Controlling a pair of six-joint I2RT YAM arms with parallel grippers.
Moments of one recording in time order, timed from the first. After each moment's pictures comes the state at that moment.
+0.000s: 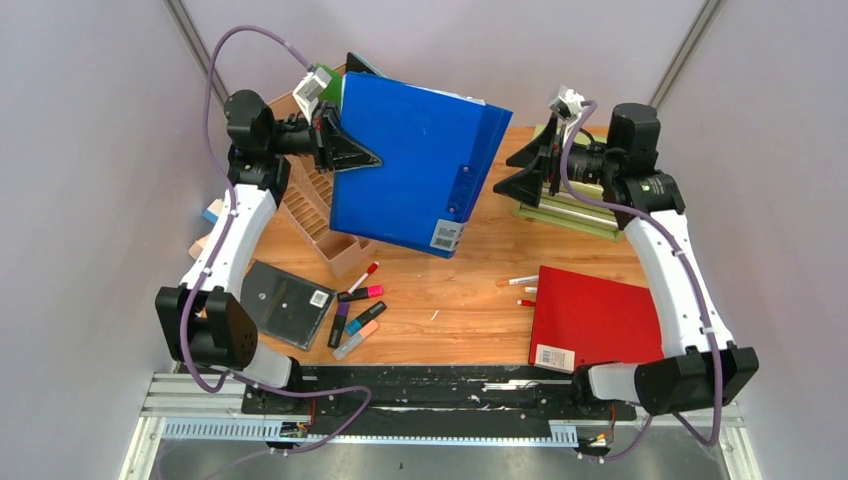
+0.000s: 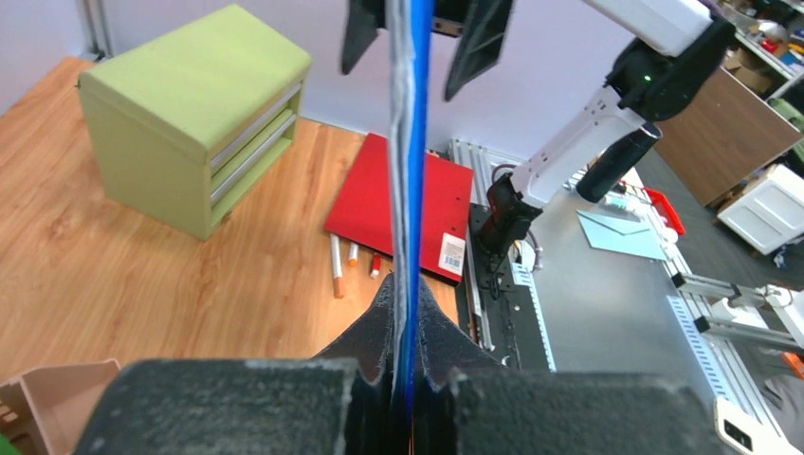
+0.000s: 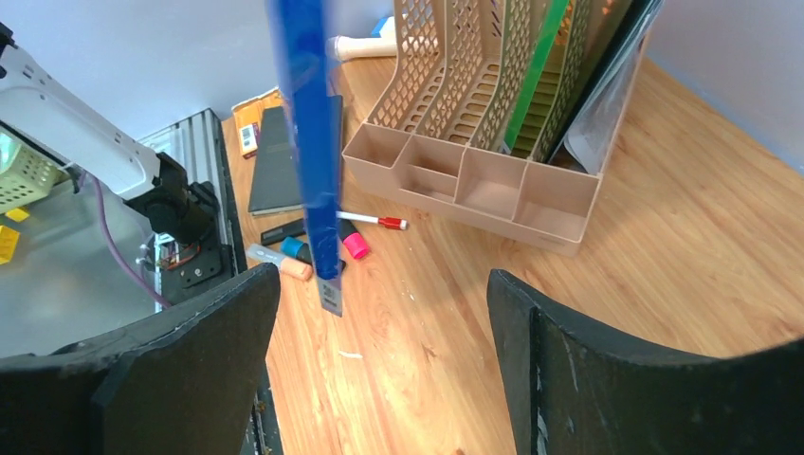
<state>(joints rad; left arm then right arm) -0.10 1.49 1.43 0.34 1.49 -0.61 0.13 1.29 1.48 -0.50 -1.07 -0.08</state>
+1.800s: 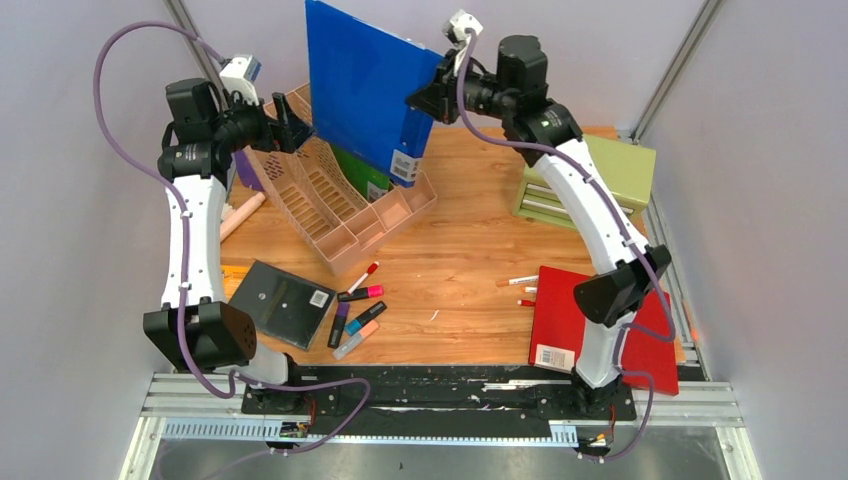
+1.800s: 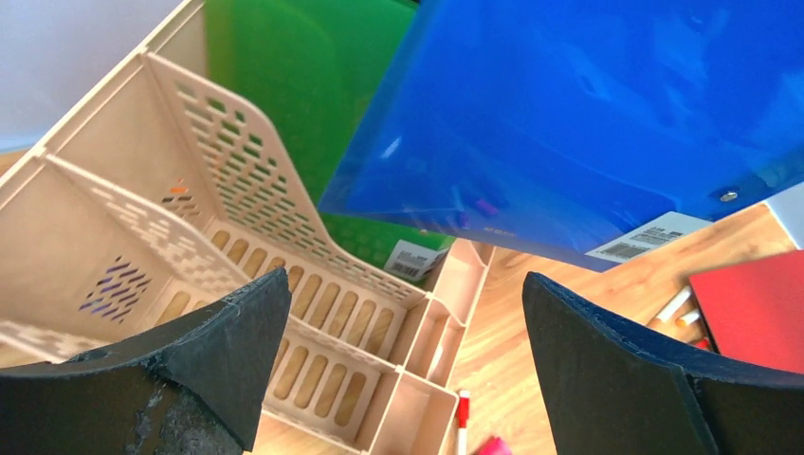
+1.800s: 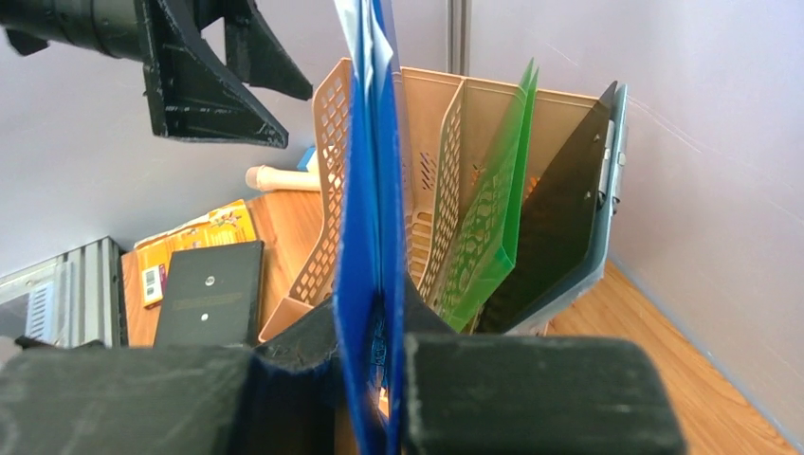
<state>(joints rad) 0.18 1.49 1.70 -0.59 0.71 -0.01 0.49 1.87 2.21 -0.39 -0.63 0.05</state>
